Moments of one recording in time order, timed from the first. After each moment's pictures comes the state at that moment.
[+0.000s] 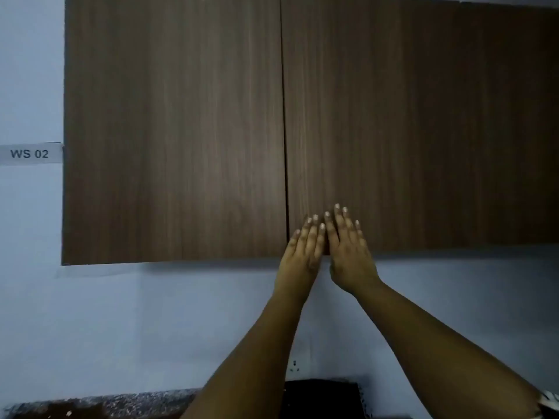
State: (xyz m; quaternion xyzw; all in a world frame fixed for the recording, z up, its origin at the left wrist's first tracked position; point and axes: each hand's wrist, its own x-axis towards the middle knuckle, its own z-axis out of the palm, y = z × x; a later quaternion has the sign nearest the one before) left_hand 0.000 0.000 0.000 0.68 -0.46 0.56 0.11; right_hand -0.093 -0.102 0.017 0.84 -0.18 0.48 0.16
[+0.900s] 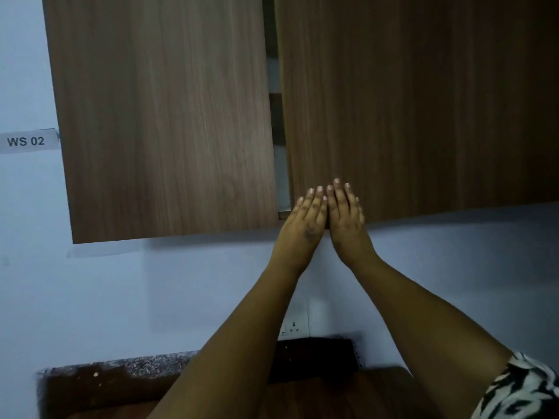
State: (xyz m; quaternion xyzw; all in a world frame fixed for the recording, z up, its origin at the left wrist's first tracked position) left_hand -0.061 0.032 0.013 0.63 -0.55 0.53 0.15; right_hand -0.126 -0.090 0.004 0.82 -0.17 0.54 0.14
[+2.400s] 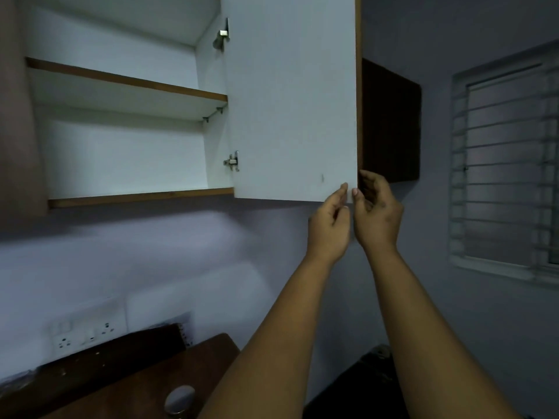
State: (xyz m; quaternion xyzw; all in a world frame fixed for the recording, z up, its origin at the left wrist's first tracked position) left_hand -0.481 -0.103 -0.025 0.36 -0.64 -0.16 0.66; right_hand -0.563 -0.127 -0.014 0.59 -0.29 0.75 -0.09
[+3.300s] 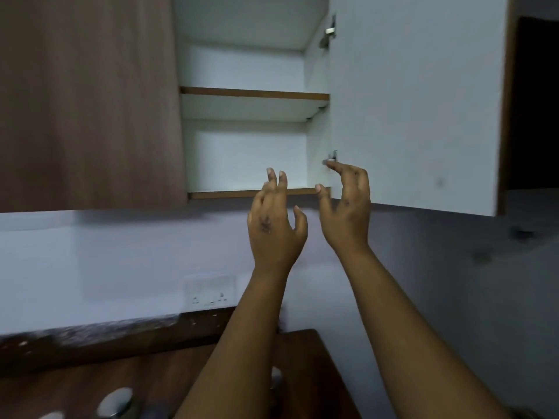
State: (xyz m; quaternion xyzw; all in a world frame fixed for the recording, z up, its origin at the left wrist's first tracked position) left_hand -0.309 -0.015 -0.016 0.60 -0.43 0.45 0.50; right_hand -0.398 -0.084 0.011 0.67 -0.10 0.72 -0.14
